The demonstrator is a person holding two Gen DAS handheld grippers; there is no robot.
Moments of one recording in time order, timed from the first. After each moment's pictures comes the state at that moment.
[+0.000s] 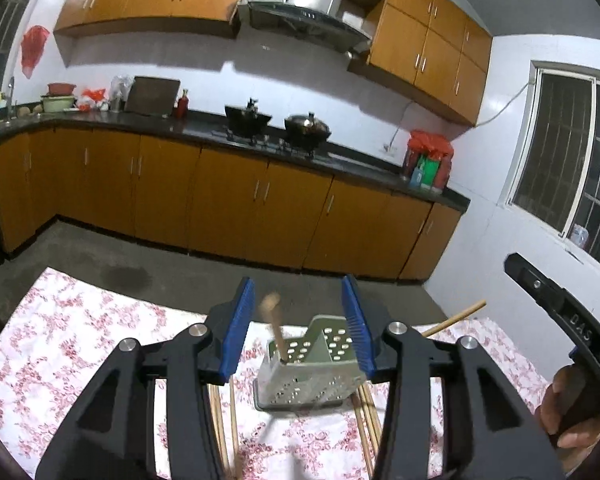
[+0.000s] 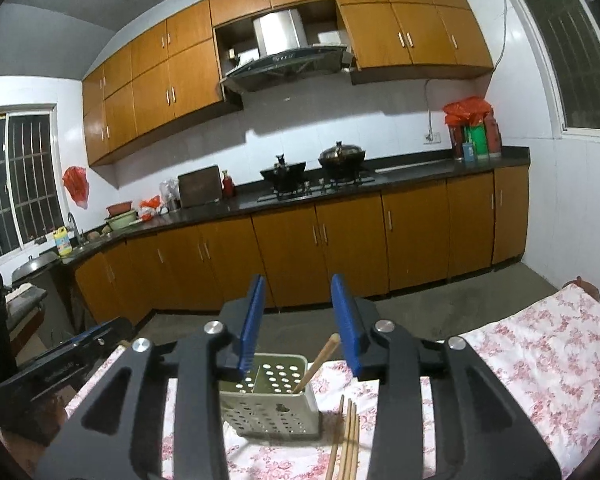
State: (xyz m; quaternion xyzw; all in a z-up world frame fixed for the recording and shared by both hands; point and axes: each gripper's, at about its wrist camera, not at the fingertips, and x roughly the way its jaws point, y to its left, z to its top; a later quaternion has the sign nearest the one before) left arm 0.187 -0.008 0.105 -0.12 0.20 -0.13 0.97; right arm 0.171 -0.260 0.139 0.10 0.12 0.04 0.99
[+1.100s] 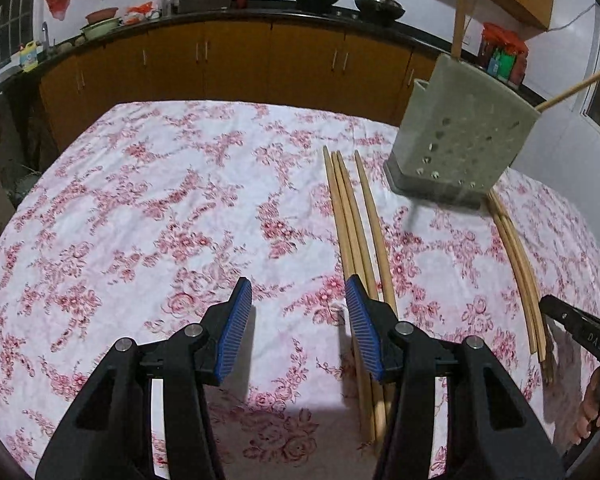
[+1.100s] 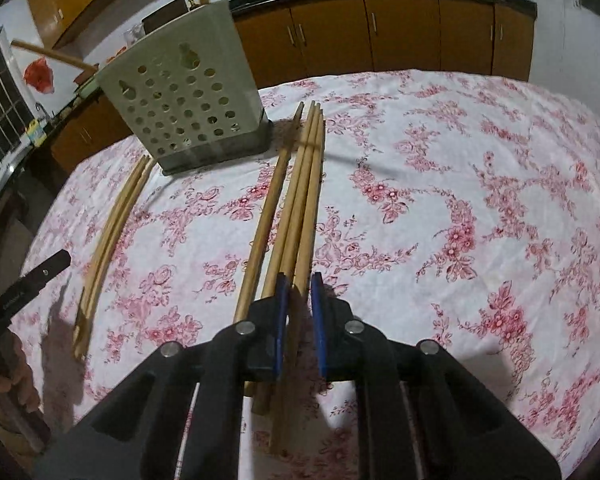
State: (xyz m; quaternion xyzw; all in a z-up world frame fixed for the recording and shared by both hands) left arm 0.149 0.028 -0.081 -0.06 0.40 -0.02 0.91; right arm 0.149 -0.261 -0.087 0.09 0.44 0.05 0.89
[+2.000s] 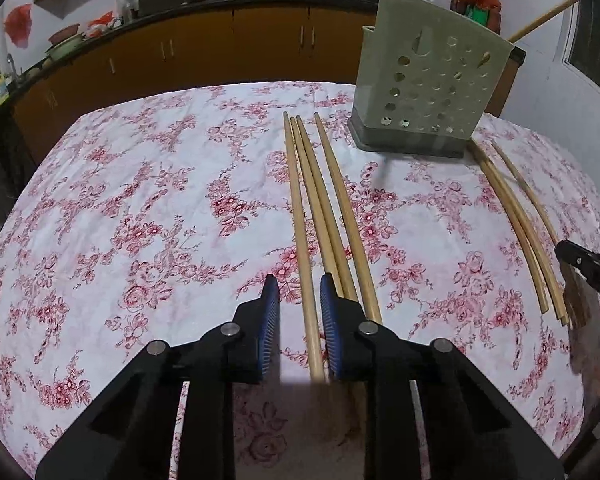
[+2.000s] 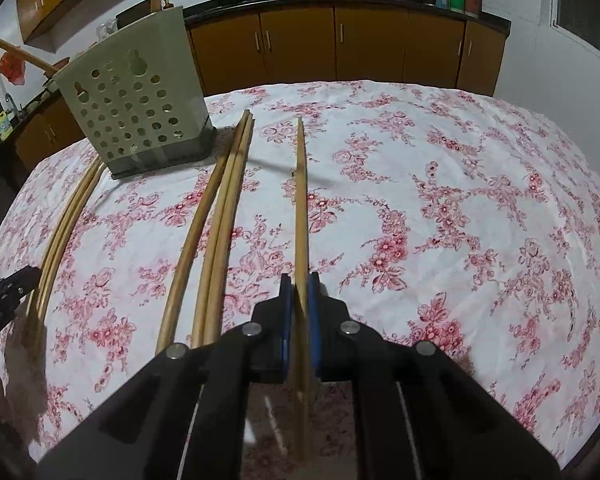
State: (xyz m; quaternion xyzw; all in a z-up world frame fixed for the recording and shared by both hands) left arm 0.153 -0.007 -0.100 0.01 0.43 -0.05 0.90; right arm 0.148 -0.286 -0.090 0.06 0.44 -0.02 0.90
